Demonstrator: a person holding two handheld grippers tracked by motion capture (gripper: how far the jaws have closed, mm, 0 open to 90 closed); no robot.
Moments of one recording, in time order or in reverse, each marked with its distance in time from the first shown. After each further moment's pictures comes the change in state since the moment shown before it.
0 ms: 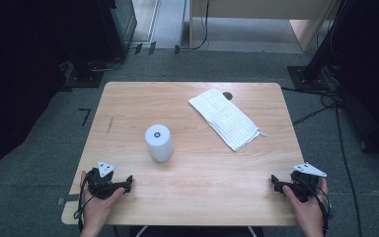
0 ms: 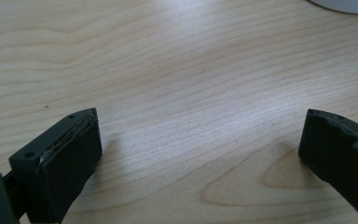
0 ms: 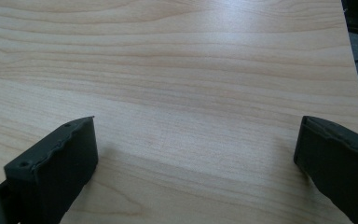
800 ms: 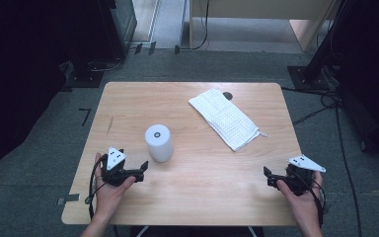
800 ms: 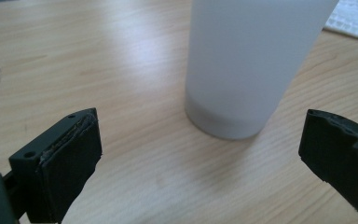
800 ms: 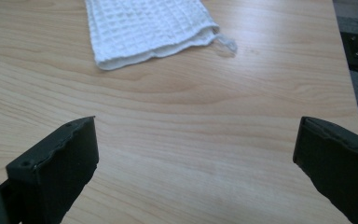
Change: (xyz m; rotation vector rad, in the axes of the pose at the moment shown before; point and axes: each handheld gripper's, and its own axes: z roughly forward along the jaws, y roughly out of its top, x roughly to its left) left arm -0.033 0.056 -0.002 -0.218 -0.167 0.073; right arm 0.037 0.041 -0.031 -0.119 0.071 -0.037
